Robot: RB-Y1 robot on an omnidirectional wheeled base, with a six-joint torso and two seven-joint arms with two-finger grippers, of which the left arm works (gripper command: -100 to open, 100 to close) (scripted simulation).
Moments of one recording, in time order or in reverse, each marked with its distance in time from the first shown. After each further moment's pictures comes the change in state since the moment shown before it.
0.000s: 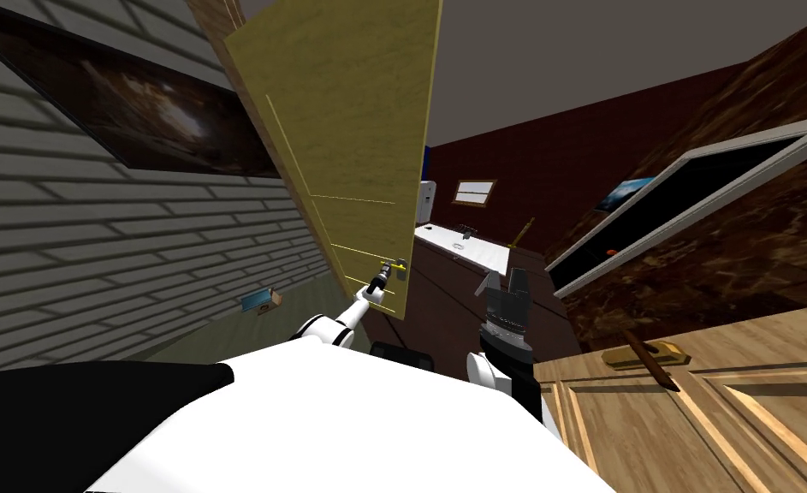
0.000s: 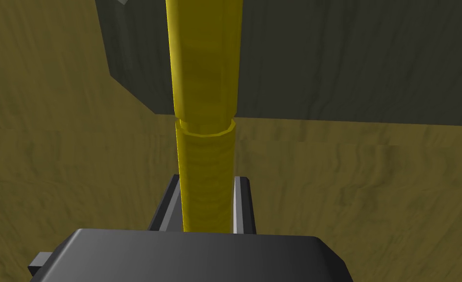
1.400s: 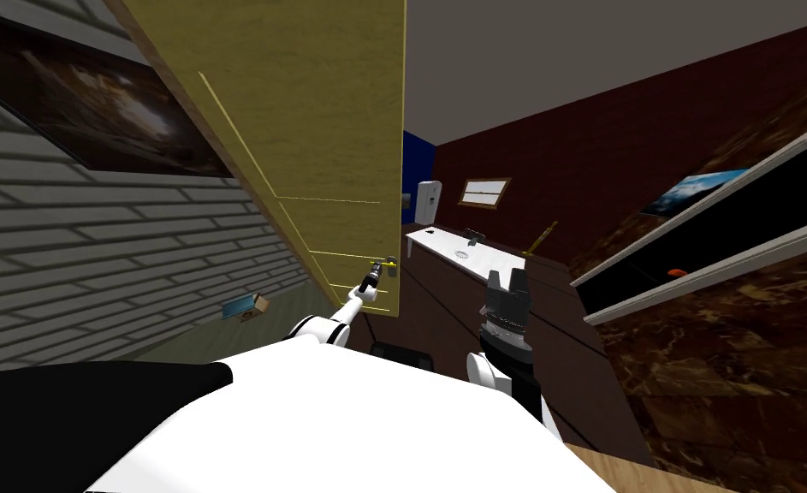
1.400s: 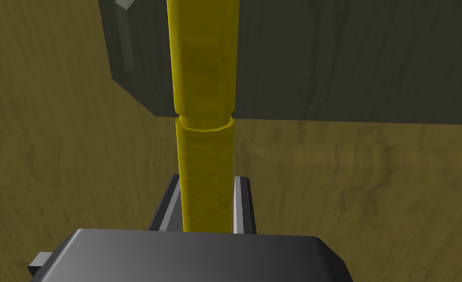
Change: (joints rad) arm 0.005 0.046 0.121 0.022 0.035 -0.003 -0.040
